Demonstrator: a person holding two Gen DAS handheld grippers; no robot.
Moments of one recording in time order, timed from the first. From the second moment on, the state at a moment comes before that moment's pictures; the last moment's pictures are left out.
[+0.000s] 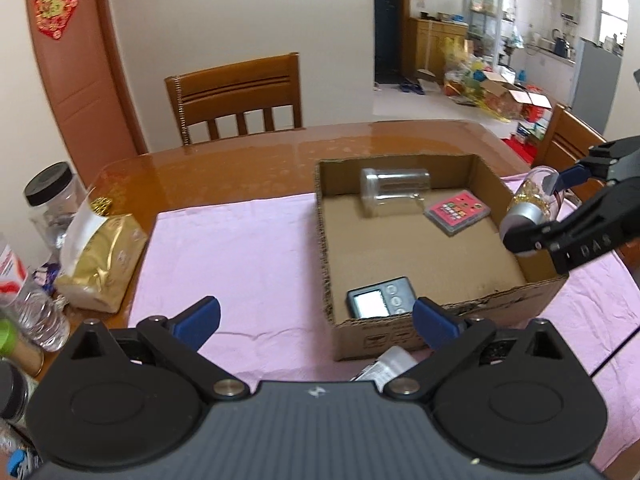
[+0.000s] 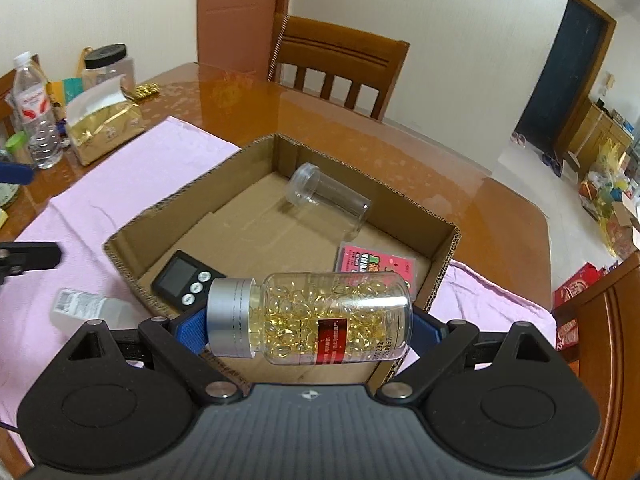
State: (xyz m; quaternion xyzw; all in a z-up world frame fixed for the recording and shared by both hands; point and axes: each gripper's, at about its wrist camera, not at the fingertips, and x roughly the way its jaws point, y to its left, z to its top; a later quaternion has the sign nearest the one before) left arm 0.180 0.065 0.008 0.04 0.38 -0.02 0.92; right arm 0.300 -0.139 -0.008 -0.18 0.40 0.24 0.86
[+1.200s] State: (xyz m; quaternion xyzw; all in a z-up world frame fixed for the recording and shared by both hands) left arm 0.182 0.057 -0.024 0.04 0.42 0.00 0.91; right arm 0.235 -0.155 -0.026 -0.11 0.41 0.14 0.89
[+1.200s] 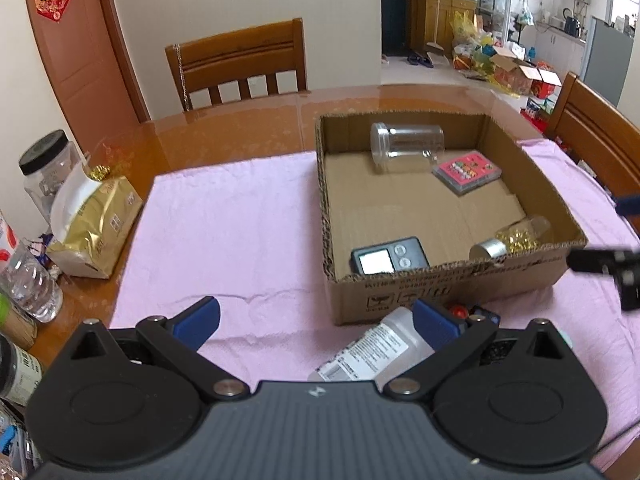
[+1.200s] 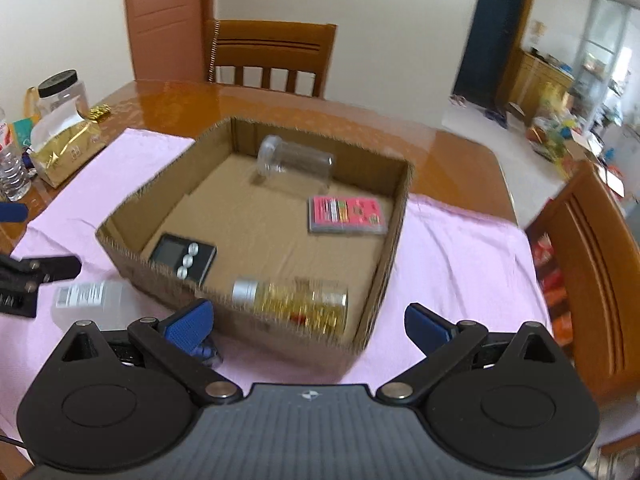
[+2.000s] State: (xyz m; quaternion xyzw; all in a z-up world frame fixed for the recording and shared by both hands) left arm 0.190 0.046 -0.067 0.03 0.47 -0.02 0.88; right arm 0.191 -0.172 -0.093 -0.05 0.51 0.12 0.85
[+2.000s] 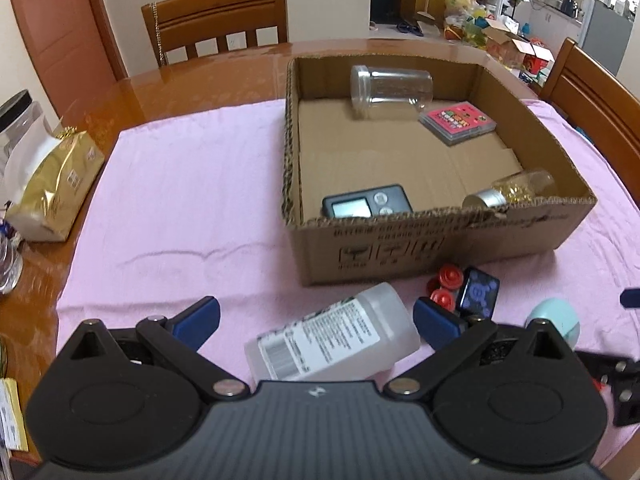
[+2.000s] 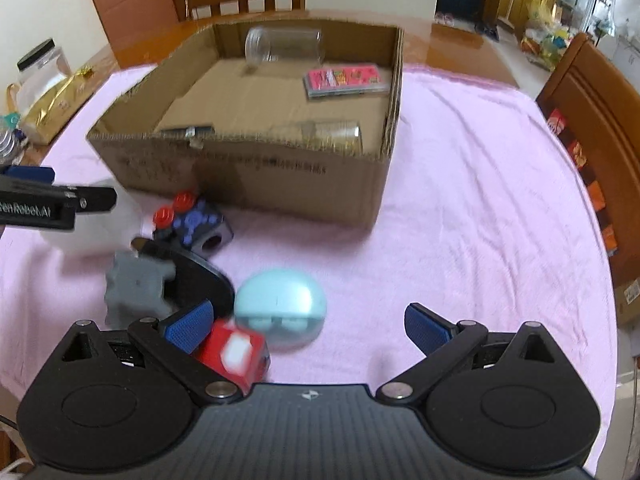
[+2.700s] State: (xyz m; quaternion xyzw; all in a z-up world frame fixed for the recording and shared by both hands) left arm 0.162 0.048 -0.083 0.06 0.48 -0.02 0.87; right arm 0.129 -0.161 -0.109 -0.11 0.53 0.19 0.82
